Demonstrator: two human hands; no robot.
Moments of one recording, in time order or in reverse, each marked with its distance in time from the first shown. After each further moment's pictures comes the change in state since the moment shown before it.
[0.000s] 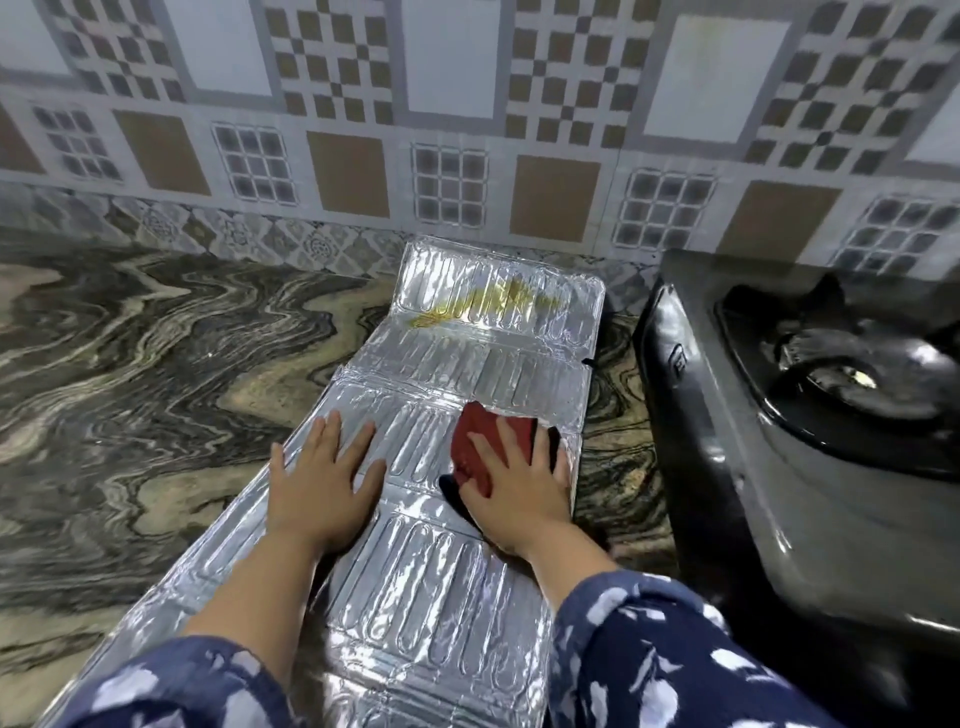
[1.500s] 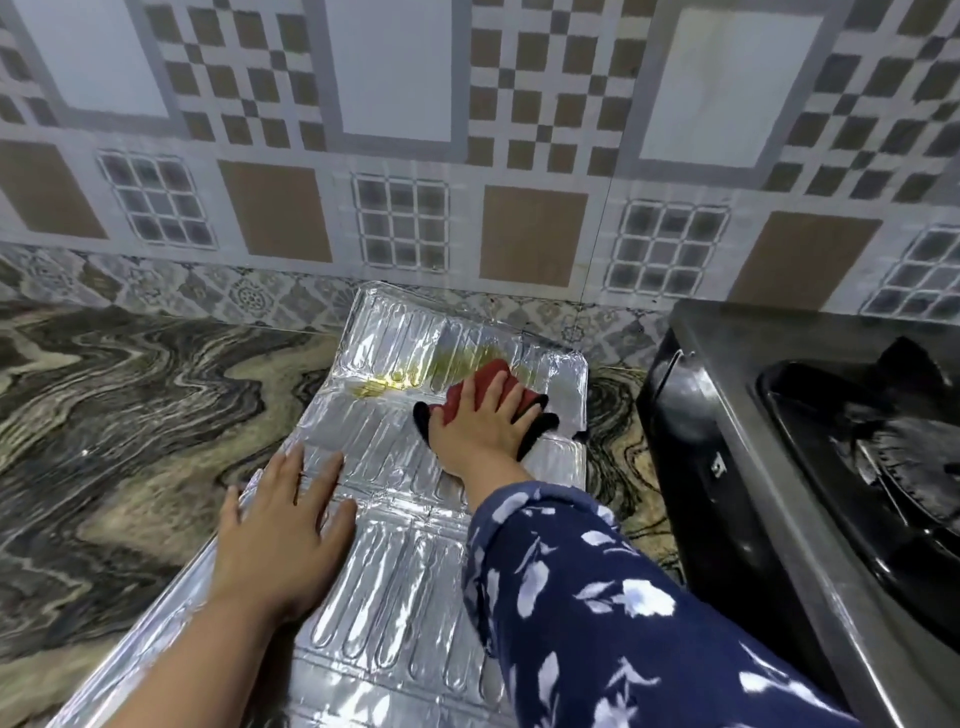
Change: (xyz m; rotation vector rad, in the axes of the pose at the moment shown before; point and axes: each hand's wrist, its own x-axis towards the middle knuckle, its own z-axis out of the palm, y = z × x) left_hand 0.099 0.021 0.006 0.006 0.091 0.000; right_hand 0.205 0.005 -0.042 0.054 0.097 0.259
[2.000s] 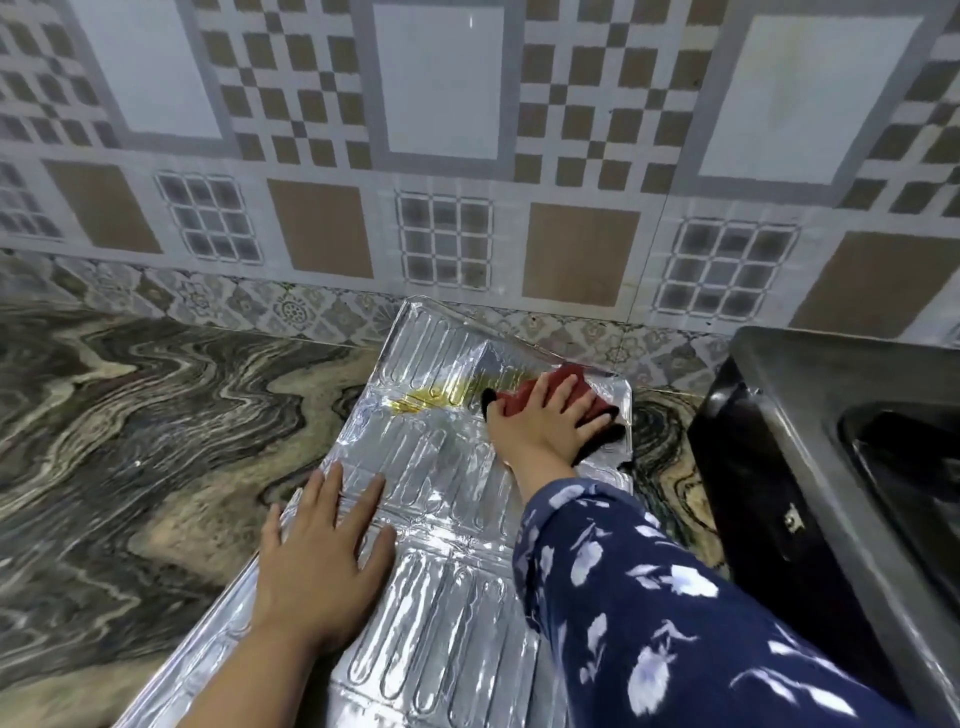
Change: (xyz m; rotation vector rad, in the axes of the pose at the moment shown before) left_hand -0.004 0.005 -0.005 -0.002 -0.012 -0.016; right_hand 0.041 0.011 -0.006 0.035 0.101 0.200
